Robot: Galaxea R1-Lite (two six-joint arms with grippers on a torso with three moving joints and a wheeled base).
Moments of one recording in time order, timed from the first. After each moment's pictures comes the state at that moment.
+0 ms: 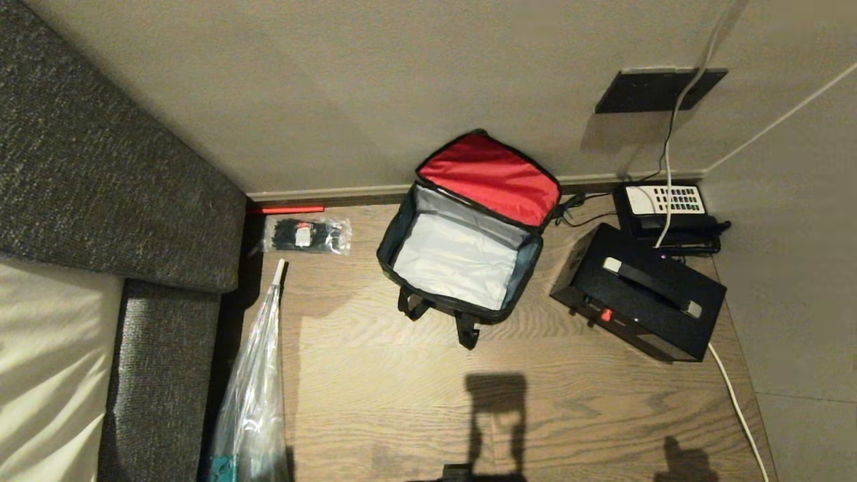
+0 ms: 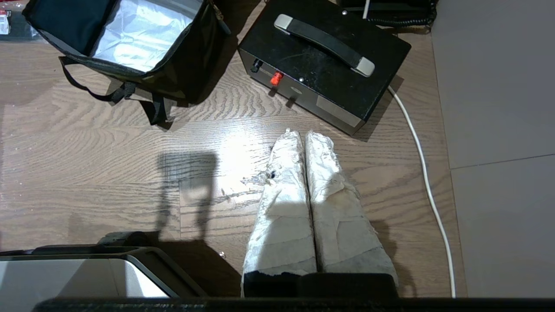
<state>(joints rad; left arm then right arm) 0.00 0.00 0.00 0.00 0.00 0.00 0.00 0.01 0.00 -0.03 0.00 0.02</state>
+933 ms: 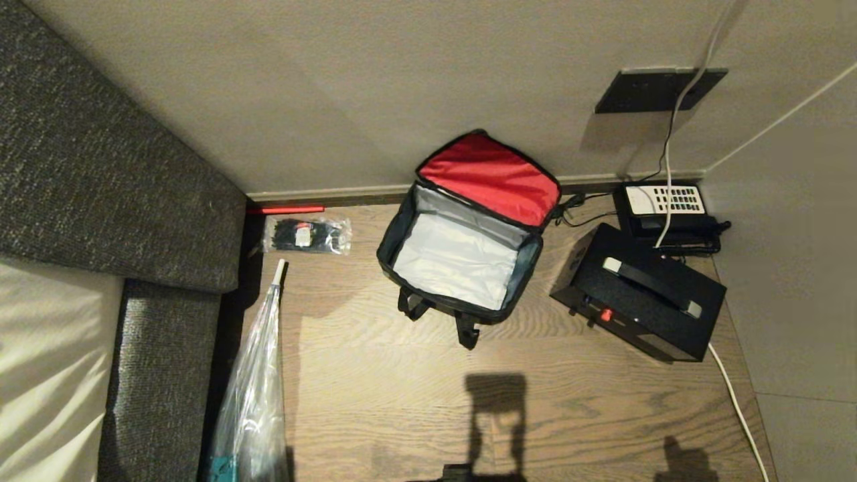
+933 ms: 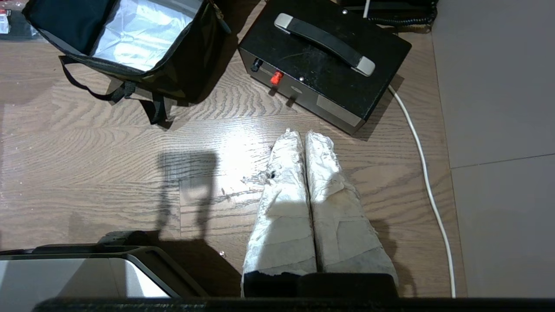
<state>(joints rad) 0.00 0.00 0.00 0.00 0.00 0.00 0.00 0.01 0.00 -0.03 0.00 0.02</state>
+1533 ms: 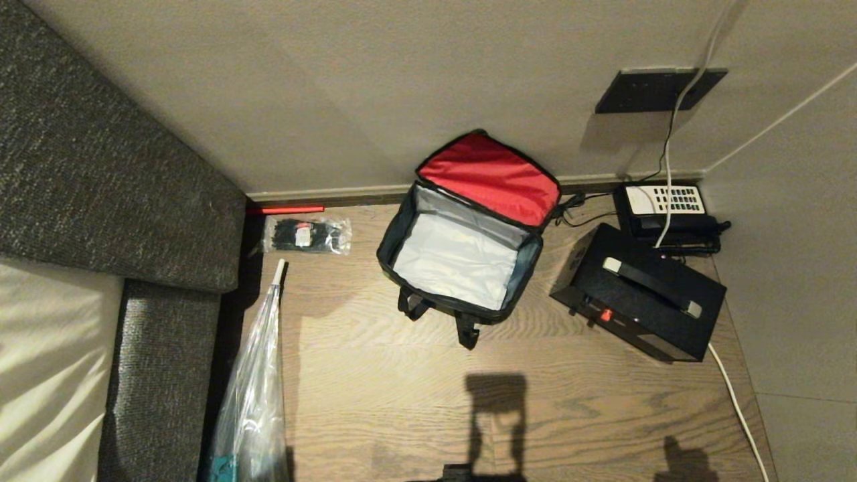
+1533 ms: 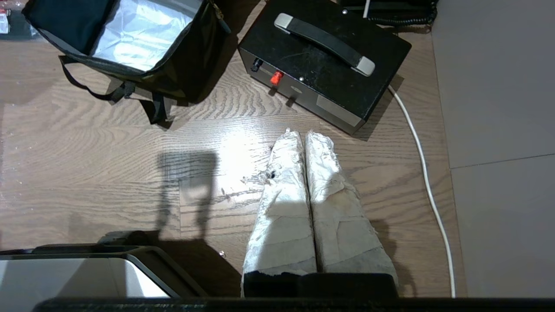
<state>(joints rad) 0.00 0.00 0.00 0.00 0.00 0.00 0.00 0.01 0.00 -0.03 0.00 0.01</state>
